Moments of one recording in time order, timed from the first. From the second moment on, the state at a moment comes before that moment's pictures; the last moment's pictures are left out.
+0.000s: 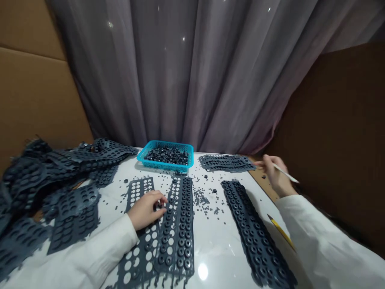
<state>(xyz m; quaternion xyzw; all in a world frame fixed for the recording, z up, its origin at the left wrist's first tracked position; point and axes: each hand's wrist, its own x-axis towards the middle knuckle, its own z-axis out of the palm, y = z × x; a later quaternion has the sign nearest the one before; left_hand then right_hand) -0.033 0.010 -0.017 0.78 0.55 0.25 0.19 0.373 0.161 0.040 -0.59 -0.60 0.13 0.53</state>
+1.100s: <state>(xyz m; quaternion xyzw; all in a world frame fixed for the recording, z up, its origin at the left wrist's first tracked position) -0.018 0.064 -0.004 0.93 0.28 0.06 0.22 0.144 0.019 -0.047 -0.49 -0.69 0.34 0.41</state>
